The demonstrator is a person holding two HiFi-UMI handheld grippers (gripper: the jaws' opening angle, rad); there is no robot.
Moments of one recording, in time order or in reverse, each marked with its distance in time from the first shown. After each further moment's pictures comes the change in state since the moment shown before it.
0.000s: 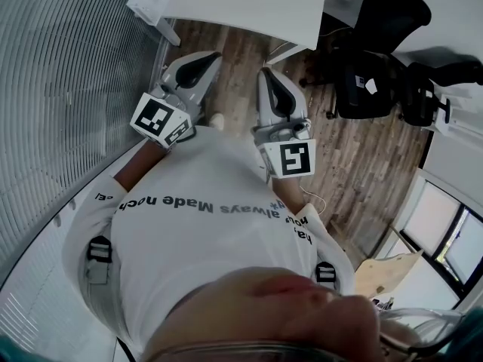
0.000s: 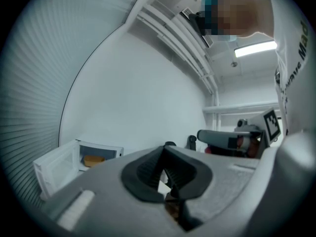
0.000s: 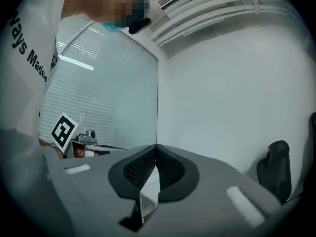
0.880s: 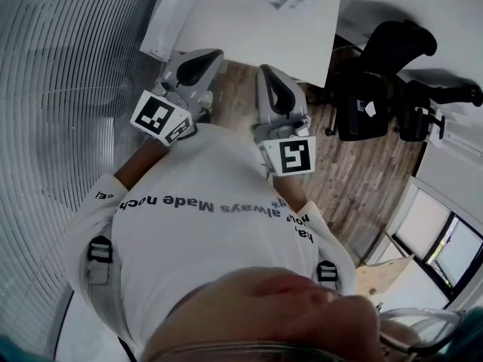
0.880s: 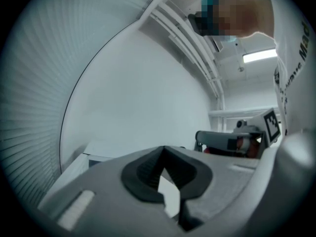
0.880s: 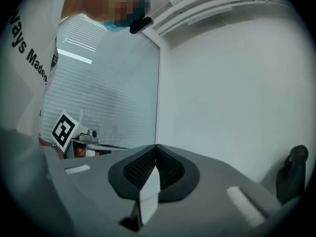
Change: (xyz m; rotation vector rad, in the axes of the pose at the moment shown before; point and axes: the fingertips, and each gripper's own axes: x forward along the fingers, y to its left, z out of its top) left arm 0.052 0.193 0.060 -0.021 -0.027 0.000; right arm 0.210 -0.019 0.016 -0.052 0.041 0.033
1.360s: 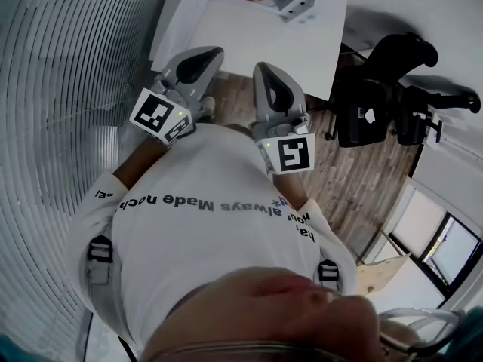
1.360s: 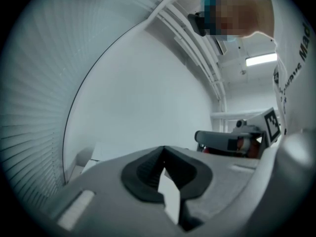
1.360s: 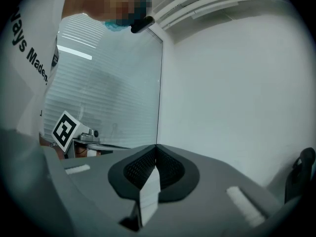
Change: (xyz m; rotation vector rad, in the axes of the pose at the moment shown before) left arm 0.004 0.085 0.020 -0.012 -0.014 -0.006; right arm 0.093 0.011 0.013 0.010 -0.011 0.003
